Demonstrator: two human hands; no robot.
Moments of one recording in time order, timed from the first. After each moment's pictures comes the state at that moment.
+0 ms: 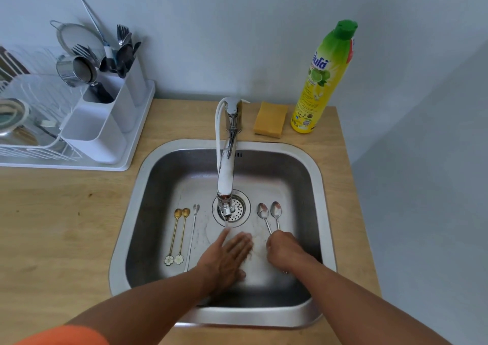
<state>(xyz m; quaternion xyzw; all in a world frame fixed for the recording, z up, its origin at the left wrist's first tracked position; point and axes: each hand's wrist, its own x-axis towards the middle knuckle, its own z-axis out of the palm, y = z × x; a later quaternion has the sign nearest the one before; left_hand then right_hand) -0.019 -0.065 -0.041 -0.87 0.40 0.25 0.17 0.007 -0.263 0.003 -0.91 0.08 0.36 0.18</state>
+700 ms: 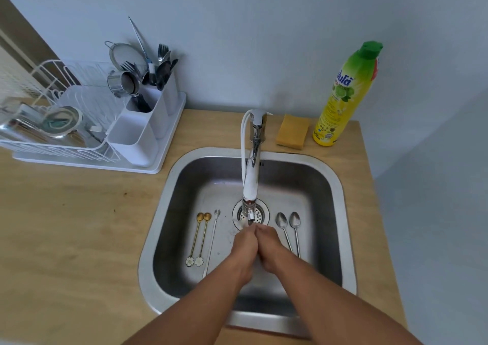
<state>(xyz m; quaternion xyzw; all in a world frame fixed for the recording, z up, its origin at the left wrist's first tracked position) 0.003 -0.124 0.023 -0.80 -0.34 0.27 -0.41 0.022 -0.174 0.020 -0.59 0.30 0.34 0.67</state>
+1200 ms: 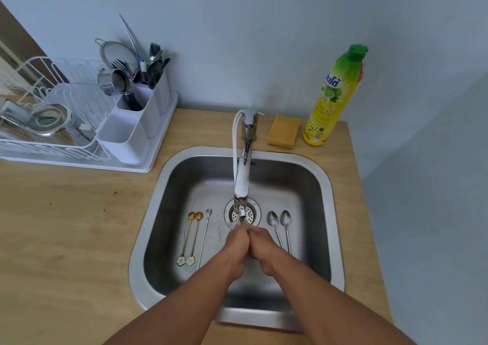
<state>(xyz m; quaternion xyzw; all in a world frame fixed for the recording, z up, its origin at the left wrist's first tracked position) -0.004 -0.116 0.025 -0.76 -0.24 0.38 -0.46 0.014 -0.185 0.027 -0.65 0.23 0.38 0.61</state>
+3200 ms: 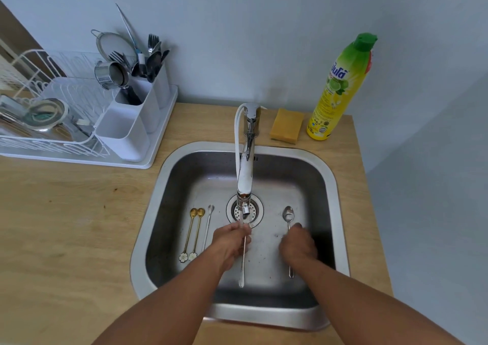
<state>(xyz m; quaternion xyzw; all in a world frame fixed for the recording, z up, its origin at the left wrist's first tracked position) 0.013 -0.079 0.000 -0.58 -0.42 0.25 -0.66 0.016 -0.252 -0.016 -0.93 0.22 0.23 0.19</state>
